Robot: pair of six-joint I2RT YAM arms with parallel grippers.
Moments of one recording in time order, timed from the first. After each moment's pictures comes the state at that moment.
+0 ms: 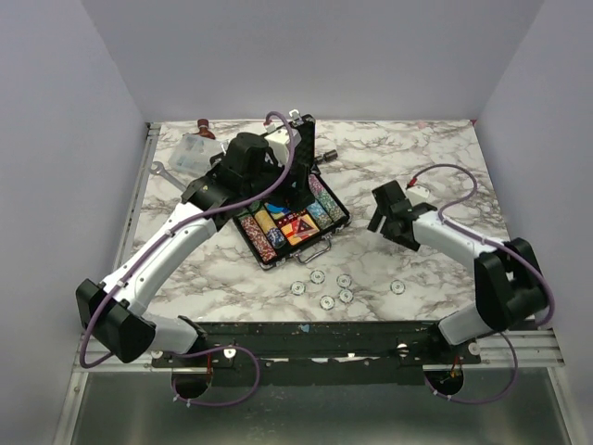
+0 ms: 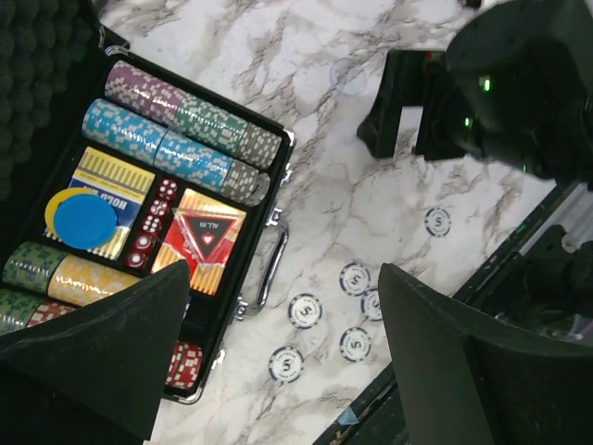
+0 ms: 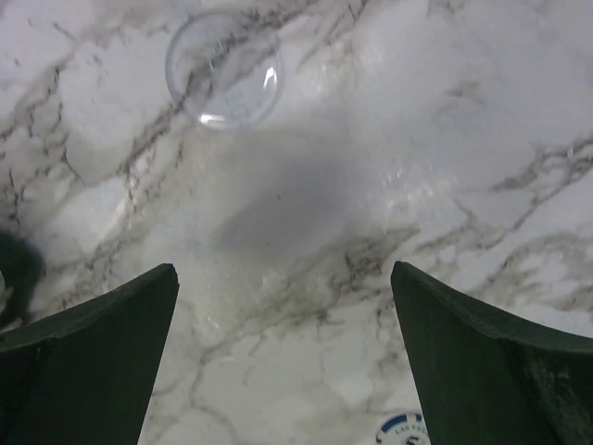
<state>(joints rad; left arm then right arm) -0.61 1.35 1.39 -0.56 0.26 -0.26 0.45 1.44 0.84 -0.54 0.49 0.85</state>
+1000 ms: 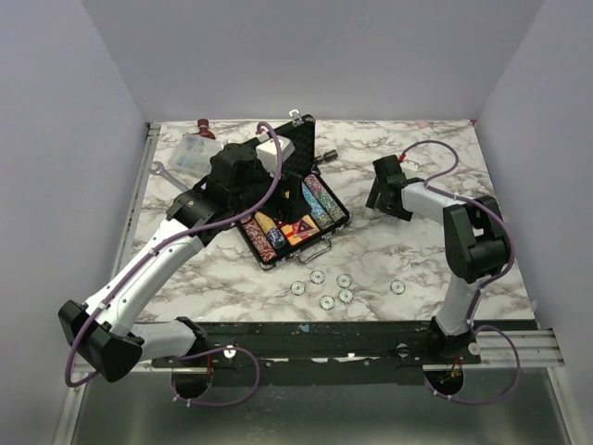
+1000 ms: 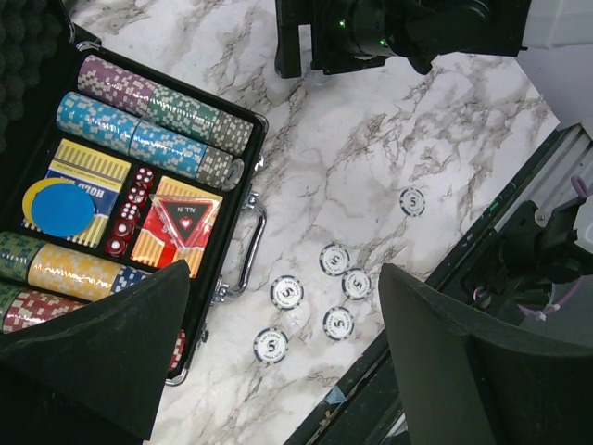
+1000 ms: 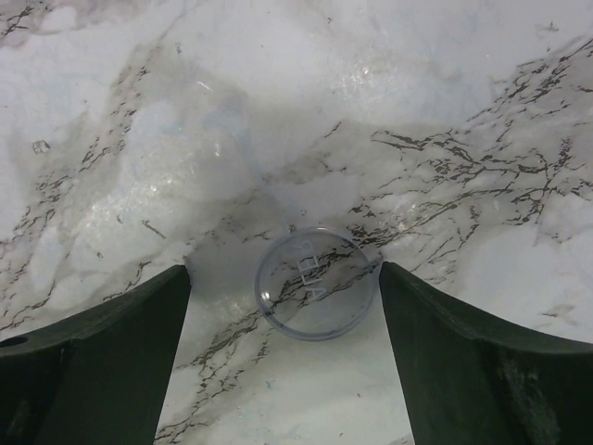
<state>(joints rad) -0.63 1.22 1.29 -0.56 0.28 -0.25 0.30 1.87 1.17 -0.36 0.42 0.59</state>
